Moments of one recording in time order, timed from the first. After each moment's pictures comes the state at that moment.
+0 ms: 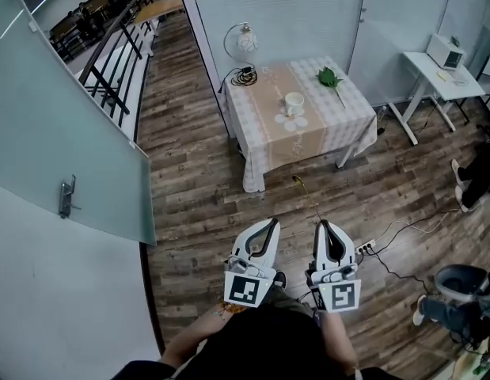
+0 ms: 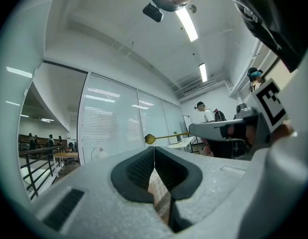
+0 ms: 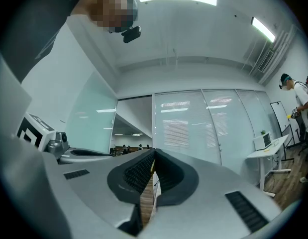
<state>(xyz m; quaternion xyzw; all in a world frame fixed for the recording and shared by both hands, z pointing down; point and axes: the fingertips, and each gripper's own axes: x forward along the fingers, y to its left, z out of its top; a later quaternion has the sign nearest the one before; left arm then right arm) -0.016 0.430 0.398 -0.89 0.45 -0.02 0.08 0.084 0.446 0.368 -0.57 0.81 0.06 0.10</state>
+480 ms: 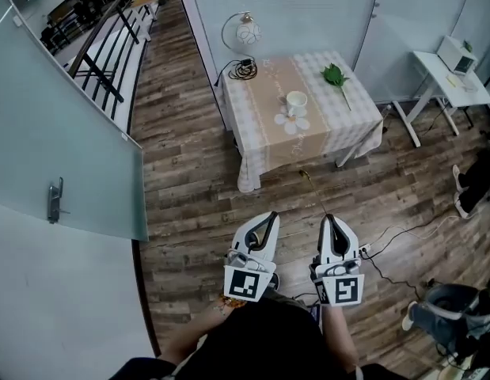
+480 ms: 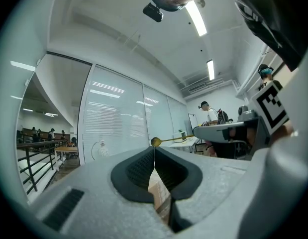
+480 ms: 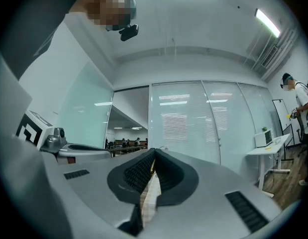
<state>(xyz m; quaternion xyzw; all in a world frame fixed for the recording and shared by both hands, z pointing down) 0.000 0.323 0.417 -0.88 0.46 -0.01 0.06 0.114 0.336 0.395 -0.57 0.81 0.04 0.07</state>
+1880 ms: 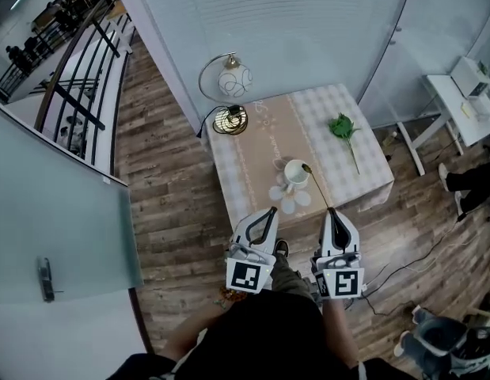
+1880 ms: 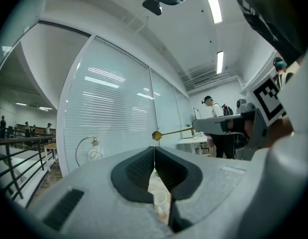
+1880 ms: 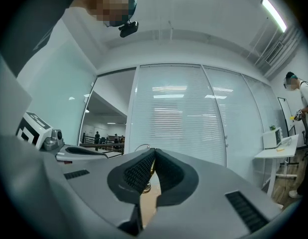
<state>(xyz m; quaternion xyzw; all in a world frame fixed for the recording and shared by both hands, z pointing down) 0.025 -0.088 0.438 -0.89 0.45 -0.03 0.04 0.143 -0.073 0.403 -0.60 0.80 0.04 0.05</state>
